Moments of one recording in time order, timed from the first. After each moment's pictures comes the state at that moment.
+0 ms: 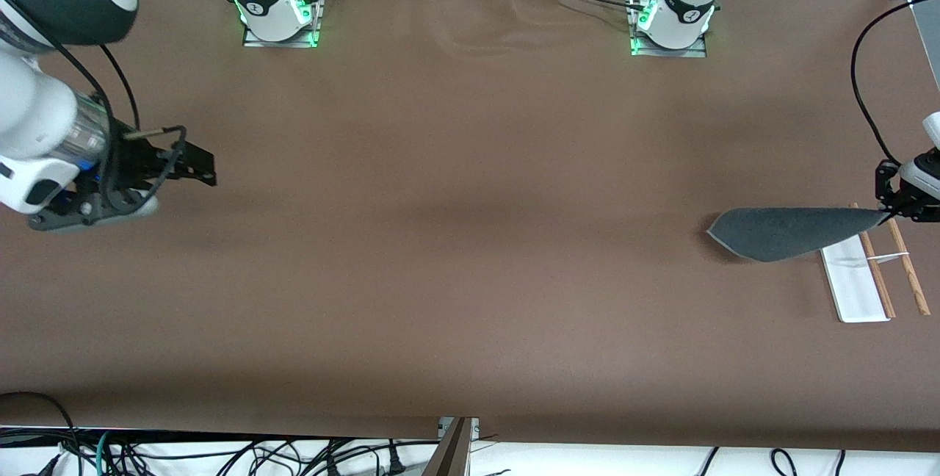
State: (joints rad) left arm 0.21 0.14 0.08 -1.83 -0.15 2.17 1.13; right arm -0.09 0.31 0.30 -1.25 -0.07 1.51 0.03
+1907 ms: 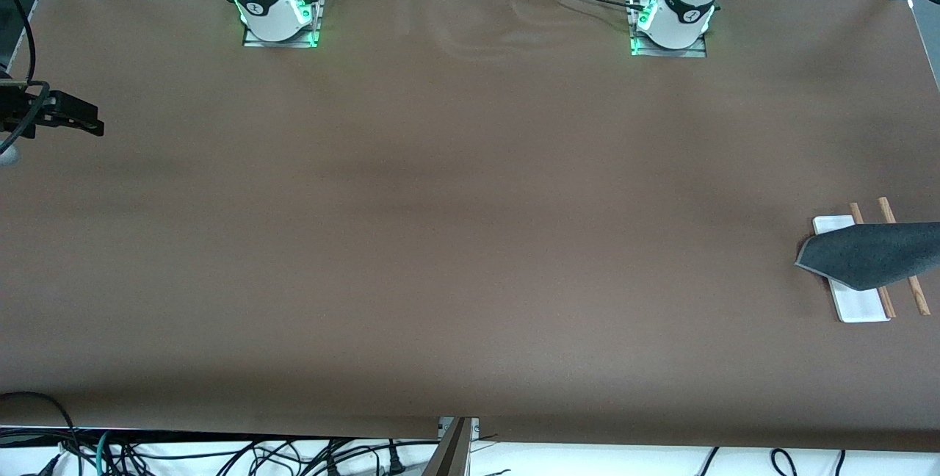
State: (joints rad) left arm 0.64 0.60 0.09 -1.39 -0.29 2.11 1.78; right arm -0.13 0.16 0.09 -1.40 -0.07 1.41 -0.12
